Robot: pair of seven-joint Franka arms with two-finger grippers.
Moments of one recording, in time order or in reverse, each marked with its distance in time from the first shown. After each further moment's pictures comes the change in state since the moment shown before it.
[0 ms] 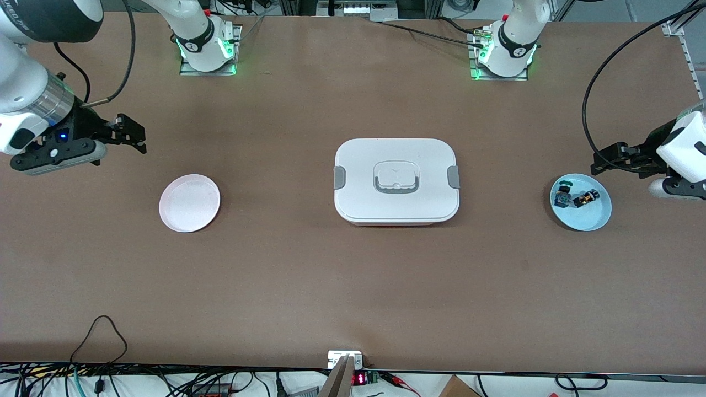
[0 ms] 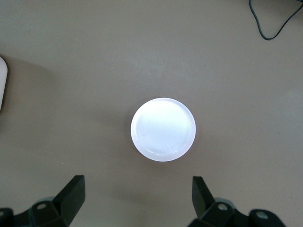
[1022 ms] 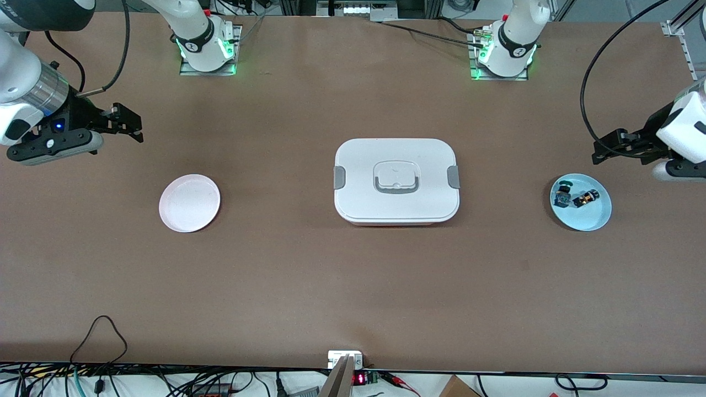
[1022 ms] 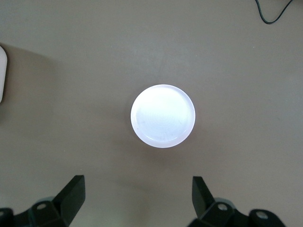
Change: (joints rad) left arm -0.245 -0.111 0.279 -0.120 -0.025 0.040 -0.036; right arm -0.003 -0.025 -0.017 0.002 -0.001 -0.058 -0.001
